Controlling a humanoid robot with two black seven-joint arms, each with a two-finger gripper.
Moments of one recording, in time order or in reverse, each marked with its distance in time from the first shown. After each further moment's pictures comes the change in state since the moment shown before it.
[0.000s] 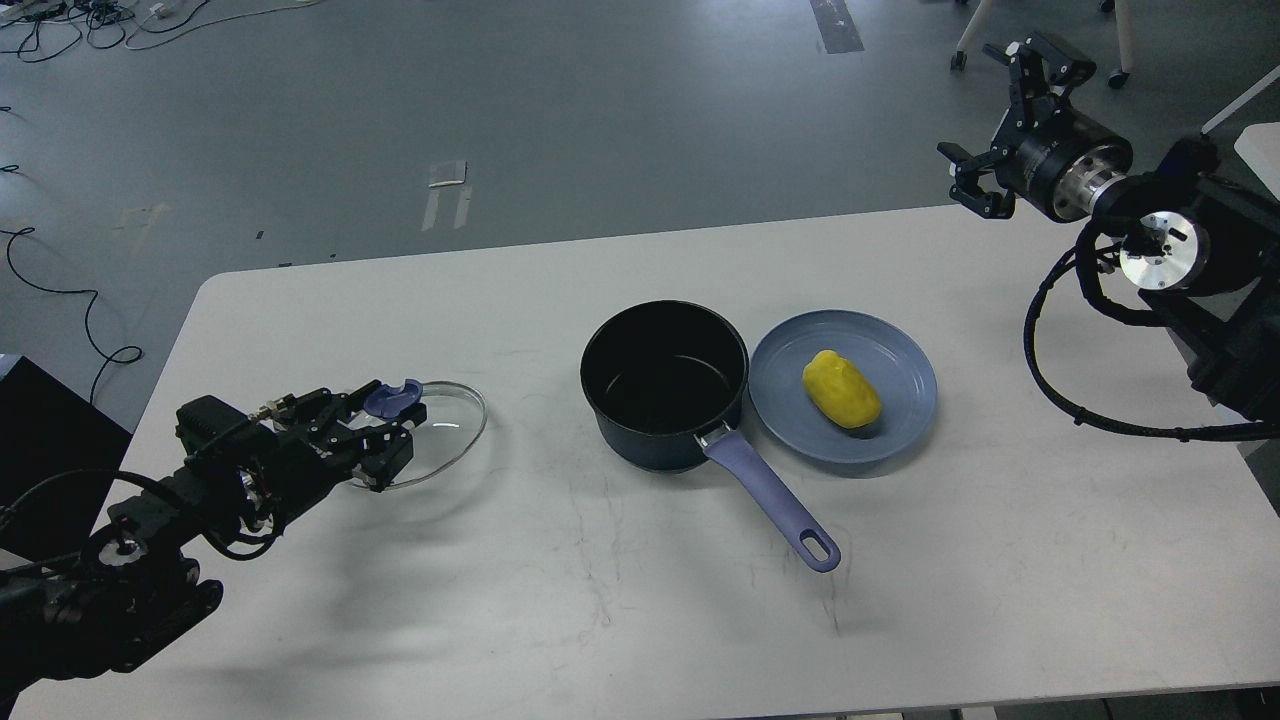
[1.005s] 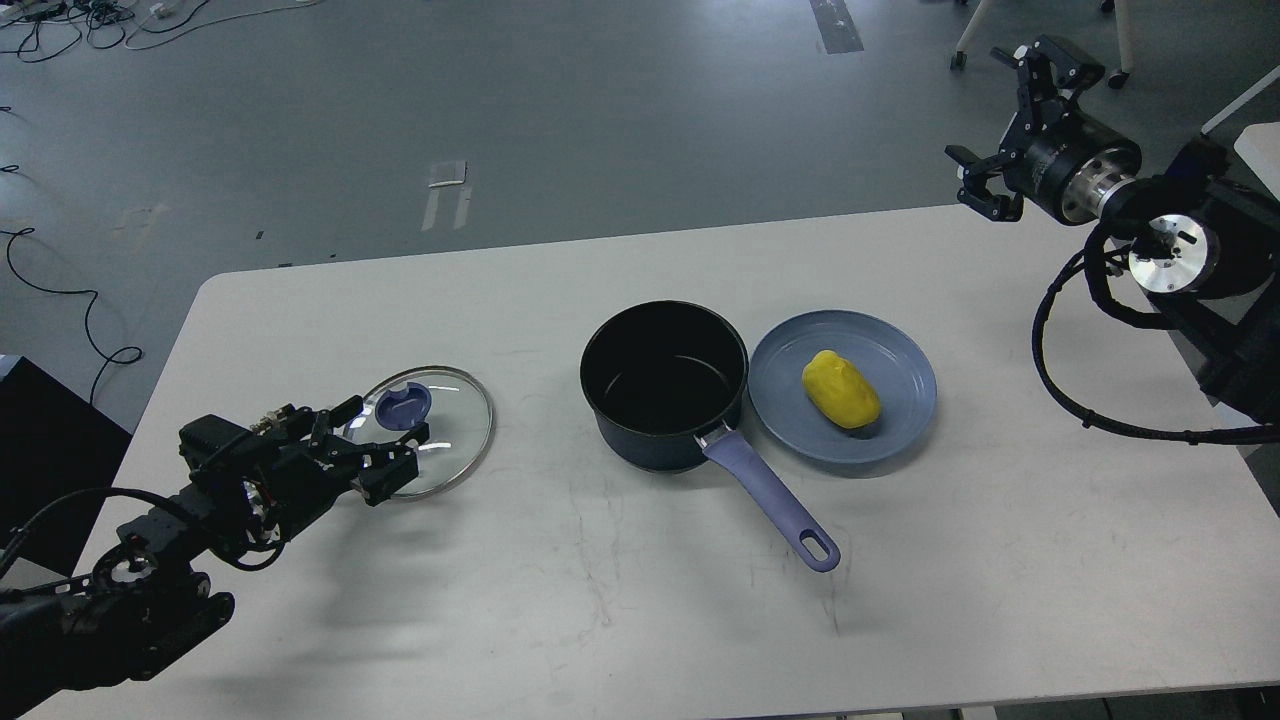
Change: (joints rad) left arm 0.017 -0.008 0.005 0.048 -0.096 0.000 0.000; right arm -0.004 -0.015 0.001 0.007 0.001 0.003 -0.001
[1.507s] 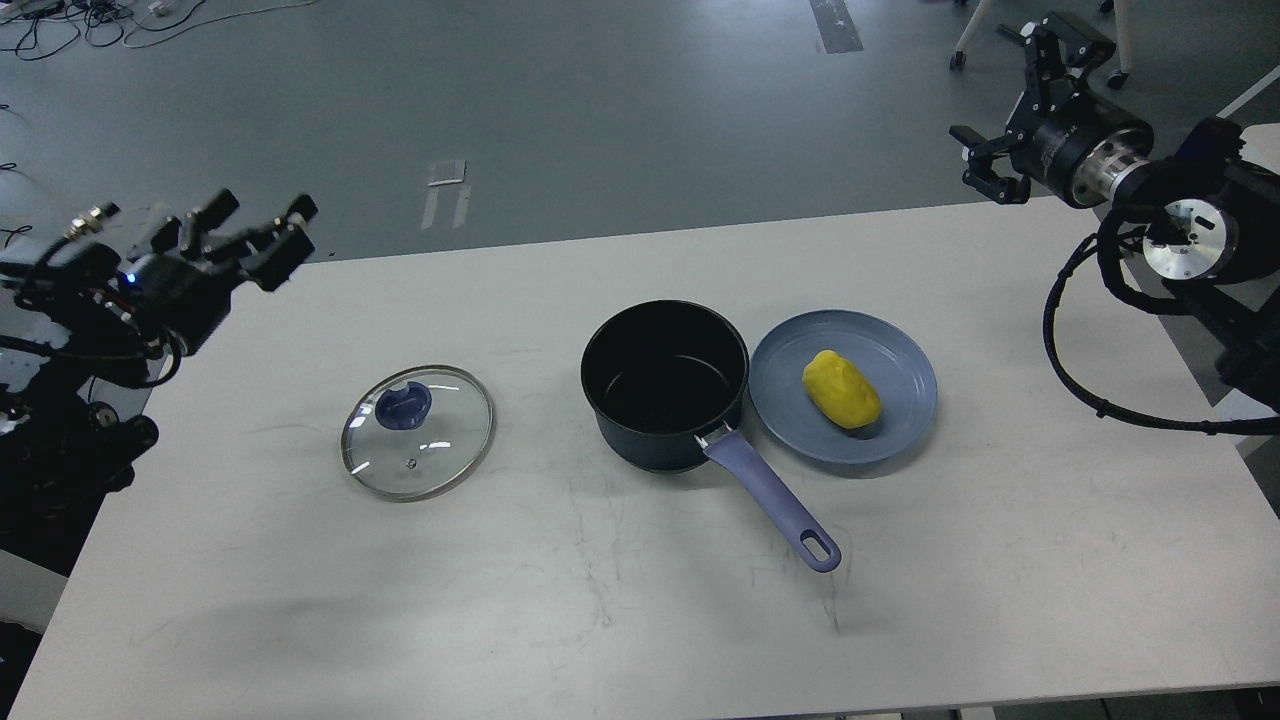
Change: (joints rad) left arm -0.347 0.143 -0.089 -0.125 -0.491 -0.054 0.001; right arm 0.008 -0.059 -0.028 0.103 -0.013 0.000 0.001
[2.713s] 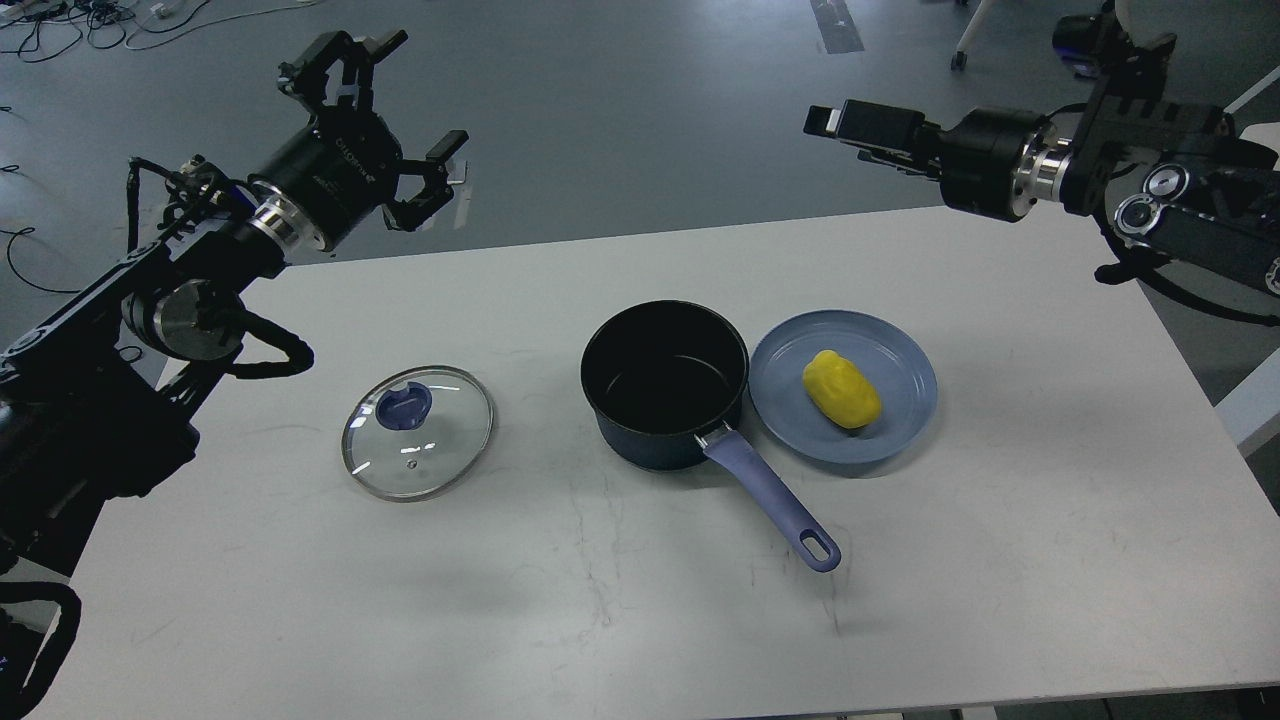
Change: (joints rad) left arm 0.047 -0.255 -0.434 -0.016 -1.033 -0.877 0.308; right arm 0.260 -0.119 -0.514 0.220 -0.951 -0.006 0.300
